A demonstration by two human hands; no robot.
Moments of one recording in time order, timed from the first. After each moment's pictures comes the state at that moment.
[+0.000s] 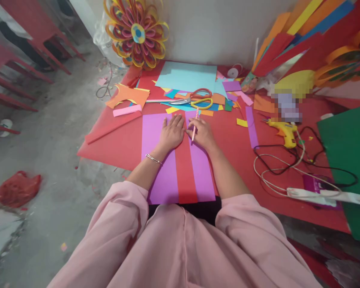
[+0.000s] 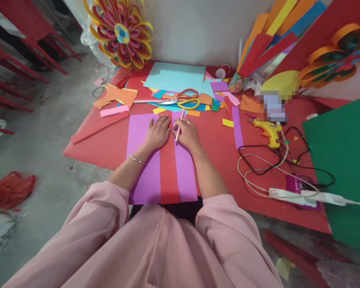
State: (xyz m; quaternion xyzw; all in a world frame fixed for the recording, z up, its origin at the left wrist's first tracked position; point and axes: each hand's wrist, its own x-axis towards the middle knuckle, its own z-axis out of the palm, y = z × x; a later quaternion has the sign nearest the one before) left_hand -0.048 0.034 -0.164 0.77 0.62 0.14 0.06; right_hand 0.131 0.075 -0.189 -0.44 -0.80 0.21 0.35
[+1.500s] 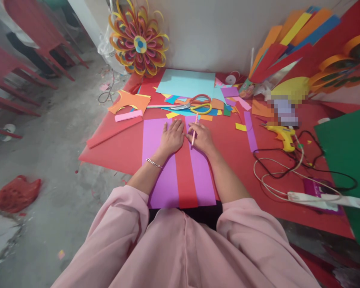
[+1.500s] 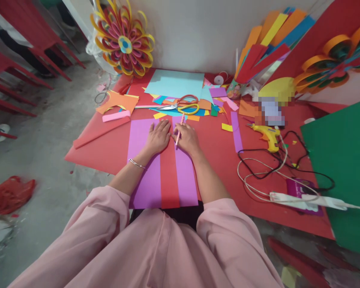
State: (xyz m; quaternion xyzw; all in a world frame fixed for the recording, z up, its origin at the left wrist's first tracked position) left_hand -0.049 0.033 -0.162 0.77 0.62 0.13 0.06; right_hand 0.131 0.073 -0.188 -0.45 -0.80 0.20 0.34
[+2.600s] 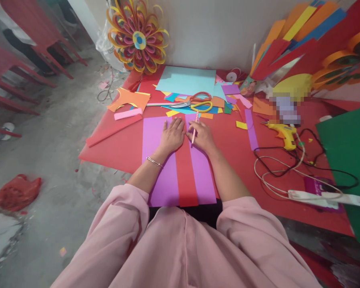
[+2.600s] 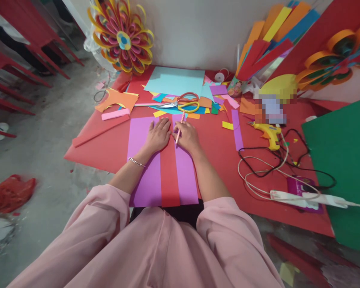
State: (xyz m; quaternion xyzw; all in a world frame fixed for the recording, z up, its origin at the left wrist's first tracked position) left_hand -0.048 0.034 -0.162 0.77 0.62 0.12 0.05; right_hand 0.131 0.074 -0.189 -0.45 -0.81 0.20 0.34
